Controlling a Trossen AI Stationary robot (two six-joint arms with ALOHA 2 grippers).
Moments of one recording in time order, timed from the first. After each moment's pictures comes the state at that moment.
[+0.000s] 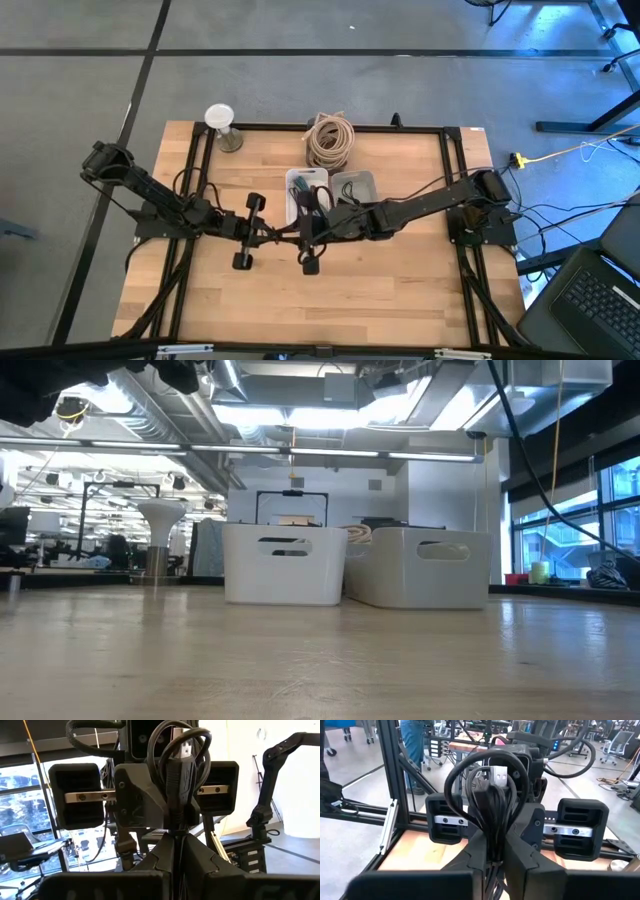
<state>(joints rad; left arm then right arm) -0.40 1.19 0.28 1.21 -0.21 0.22 0.27 1.87 1.51 0.17 0.20 -0.06</state>
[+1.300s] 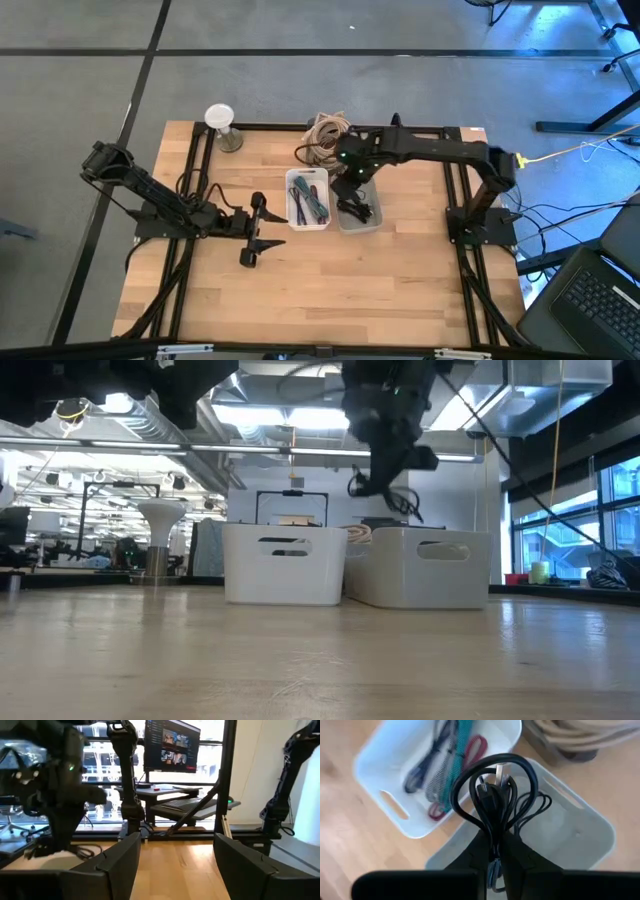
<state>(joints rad) -0.39 1.19 0.28 1.08 -0.34 0.01 -0.20 1.77 1.58 -1.04 -0.05 0.54</state>
